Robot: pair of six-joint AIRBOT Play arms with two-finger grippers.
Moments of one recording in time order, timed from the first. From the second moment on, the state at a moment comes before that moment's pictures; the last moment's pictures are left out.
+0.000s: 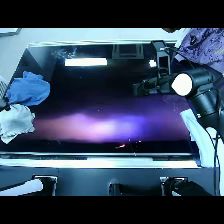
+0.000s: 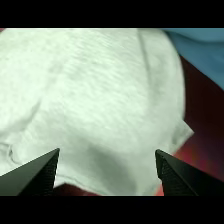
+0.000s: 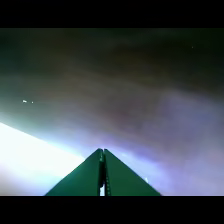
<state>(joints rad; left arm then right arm) 0.56 -1.40 1.24 1.68 -1.02 -1.85 0.35 -1.20 1.41 -1.45 1.07 1.62</state>
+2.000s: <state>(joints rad) -0.63 -1.40 1.21 1.39 -0.64 -2.37 0.35 -1.20 1.41 -1.76 1.51 1.65</state>
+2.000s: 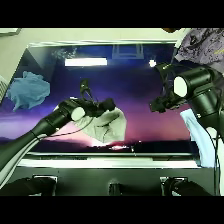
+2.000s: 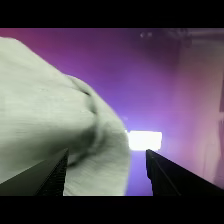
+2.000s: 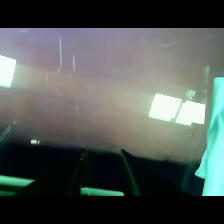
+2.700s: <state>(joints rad) 0.01 -1.12 1.20 1.41 -1.10 -1.95 -0.01 -1.40 1.07 -0.81 1.22 1.43</state>
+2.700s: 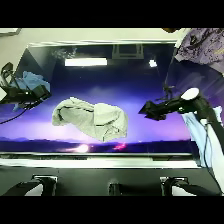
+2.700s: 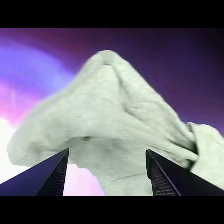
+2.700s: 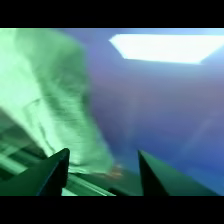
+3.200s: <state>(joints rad) 0.07 -1.13 1.18 1.42 -1.19 -1.96 0.19 -1.59 1.01 -0.58 1.07 1.31</state>
